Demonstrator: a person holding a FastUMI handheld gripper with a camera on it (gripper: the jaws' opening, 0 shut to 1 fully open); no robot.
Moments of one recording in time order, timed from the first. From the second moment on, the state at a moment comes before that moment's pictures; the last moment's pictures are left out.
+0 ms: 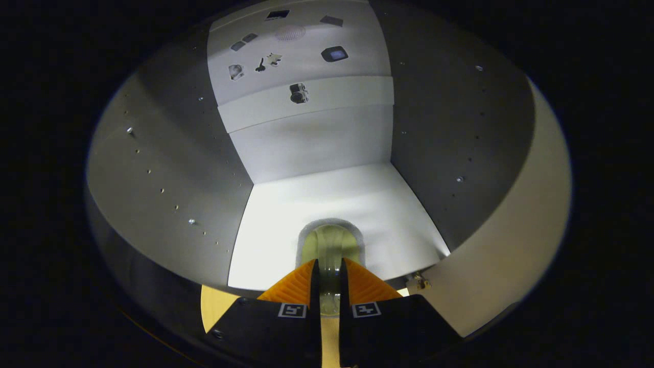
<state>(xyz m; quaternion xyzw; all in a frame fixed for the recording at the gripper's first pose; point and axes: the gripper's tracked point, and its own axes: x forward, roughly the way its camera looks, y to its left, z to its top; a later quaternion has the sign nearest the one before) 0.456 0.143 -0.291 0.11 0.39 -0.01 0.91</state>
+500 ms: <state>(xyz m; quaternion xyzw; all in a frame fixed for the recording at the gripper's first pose) 0.519 0.152 -0.328 0.13 0.41 -0.02 0.90</state>
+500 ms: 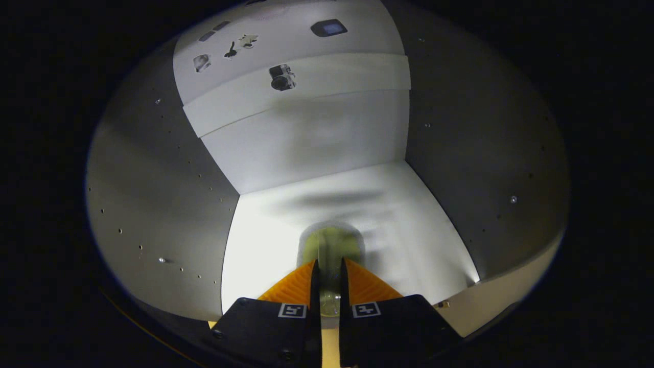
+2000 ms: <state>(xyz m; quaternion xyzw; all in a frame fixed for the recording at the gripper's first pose) 0.314 0.142 -0.081 0.06 0.08 0.01 0.99</state>
